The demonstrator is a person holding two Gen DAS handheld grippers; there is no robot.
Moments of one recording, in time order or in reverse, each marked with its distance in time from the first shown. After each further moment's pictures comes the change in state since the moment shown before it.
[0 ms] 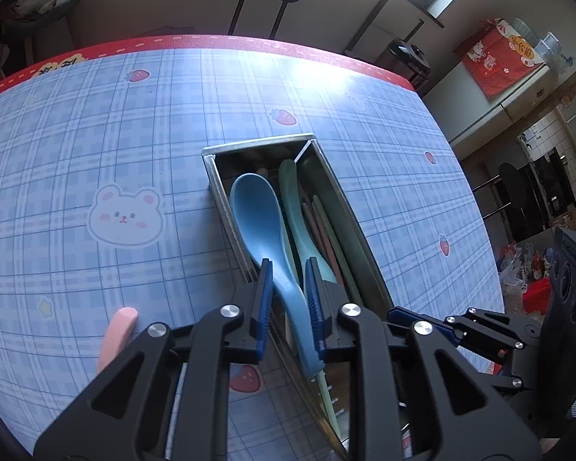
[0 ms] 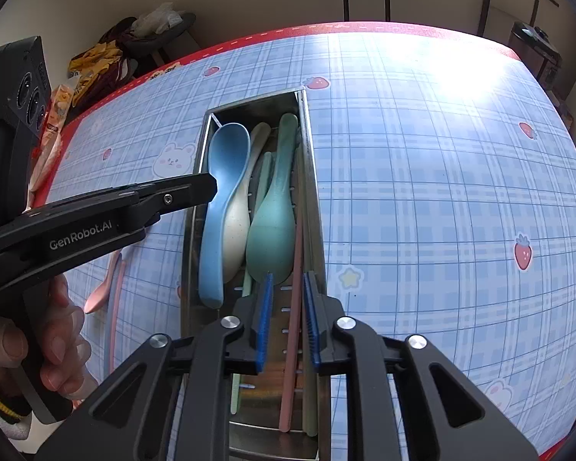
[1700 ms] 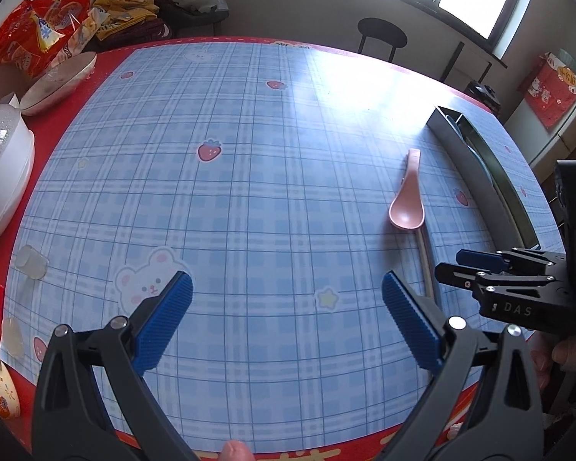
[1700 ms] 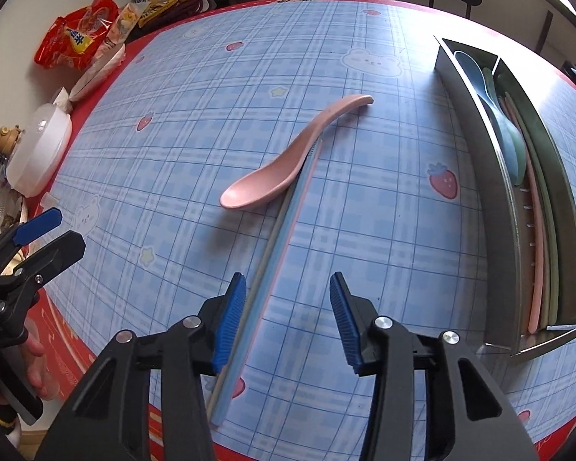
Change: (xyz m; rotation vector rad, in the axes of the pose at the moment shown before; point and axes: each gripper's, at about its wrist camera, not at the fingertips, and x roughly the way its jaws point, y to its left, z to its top) left arm -0.177 0.192 -0.224 -0.106 -0.171 0.299; right arm 0.043 0.190 -0.102 -0.152 0.069 0.018
